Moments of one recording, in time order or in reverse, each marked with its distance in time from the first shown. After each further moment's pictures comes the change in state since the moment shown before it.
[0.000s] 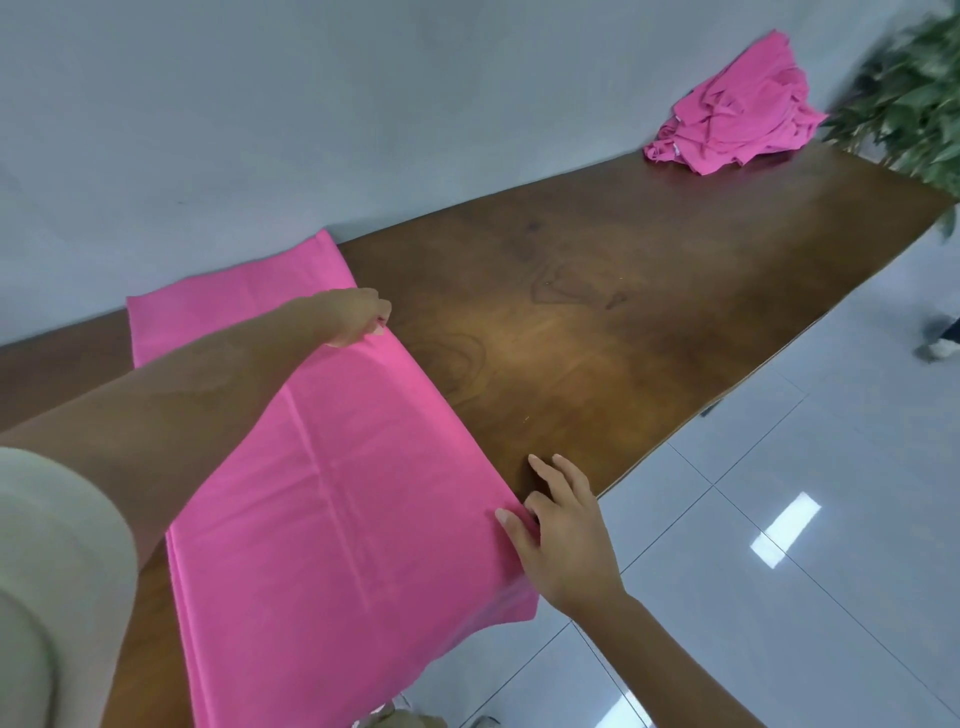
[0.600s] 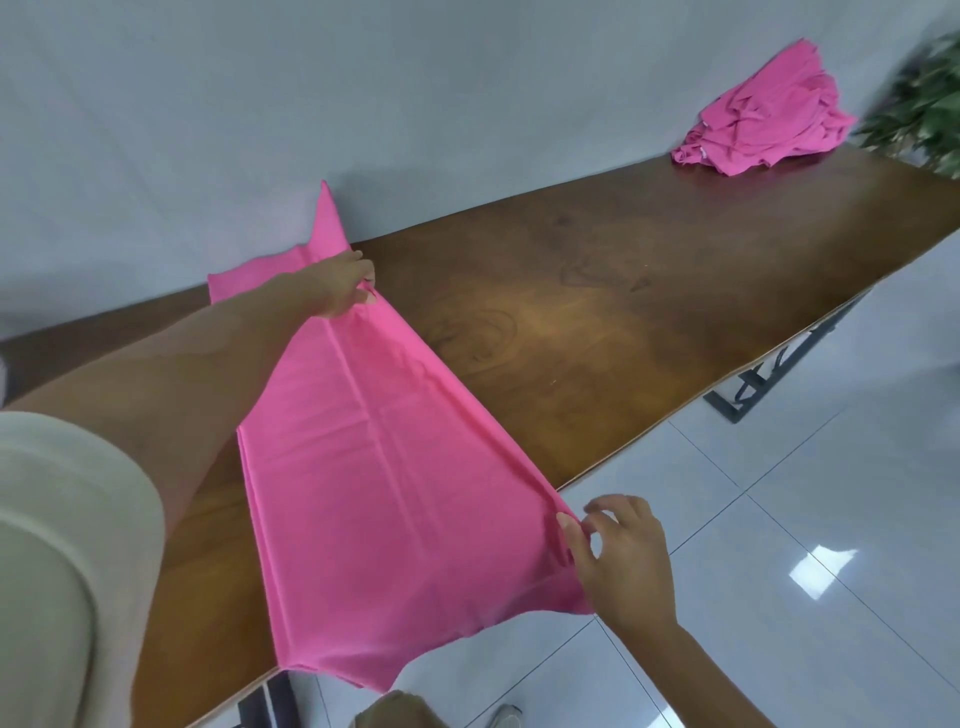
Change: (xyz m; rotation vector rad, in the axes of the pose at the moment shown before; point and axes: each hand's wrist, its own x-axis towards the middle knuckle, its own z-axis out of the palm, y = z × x) left_hand -0.083 -0.024 -0.008 -0.113 0.234 -0.162; right_hand -0.086 0.022 0.013 -0.021 0.258 0.025
